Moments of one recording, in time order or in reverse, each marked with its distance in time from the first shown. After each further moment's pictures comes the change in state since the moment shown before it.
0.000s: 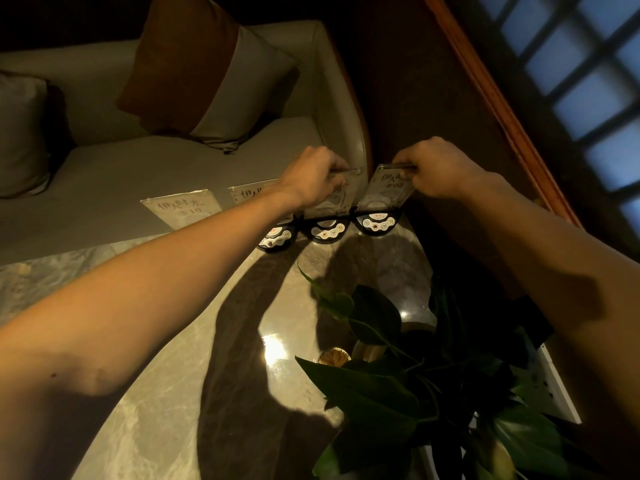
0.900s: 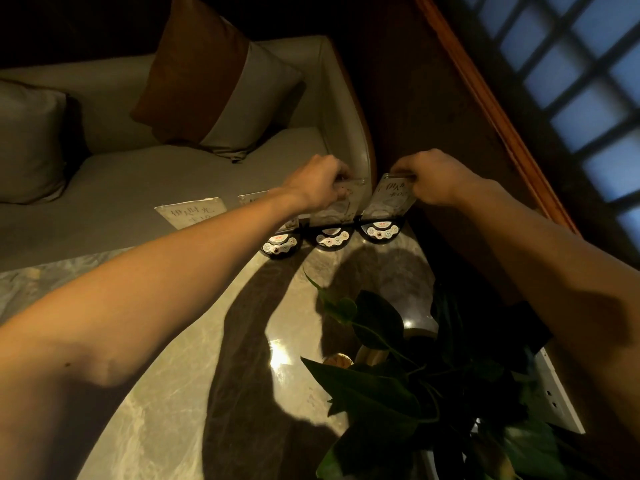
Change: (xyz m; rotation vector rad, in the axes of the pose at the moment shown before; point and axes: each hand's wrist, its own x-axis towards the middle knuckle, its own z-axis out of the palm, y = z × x) left_hand 0.004 0.000 -0.008 0.043 -0.089 -0.025; right_hand 0.003 -0.006 -0.004 0.043 -0.055 0.045
